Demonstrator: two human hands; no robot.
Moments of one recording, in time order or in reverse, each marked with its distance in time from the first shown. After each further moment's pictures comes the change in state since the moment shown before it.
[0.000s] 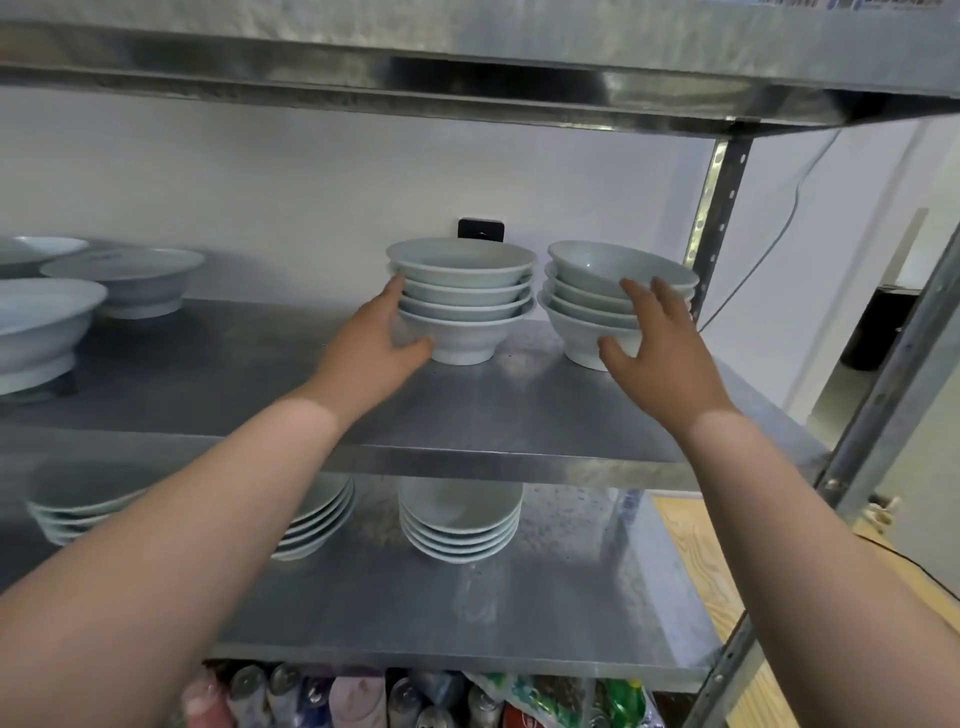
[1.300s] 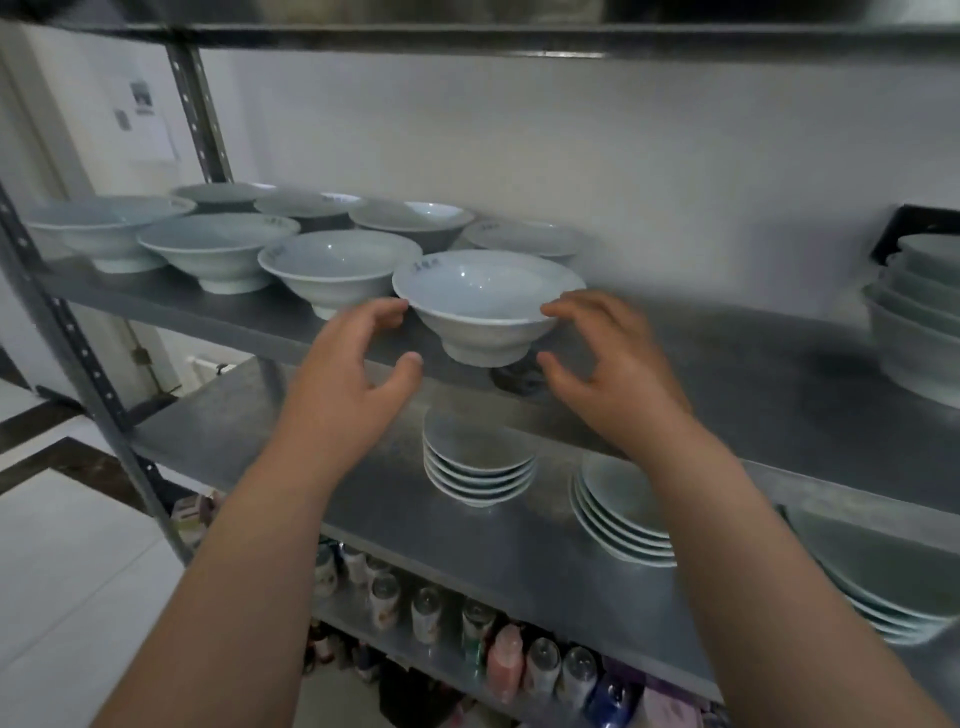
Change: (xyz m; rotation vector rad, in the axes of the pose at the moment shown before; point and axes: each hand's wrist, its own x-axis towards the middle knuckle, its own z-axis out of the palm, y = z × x) left_hand -0.158 -0.279 -0.368 0.099 0.317 -0.164; right_hand -0.062 -0.475 0.266 0.375 -0.146 -0.496
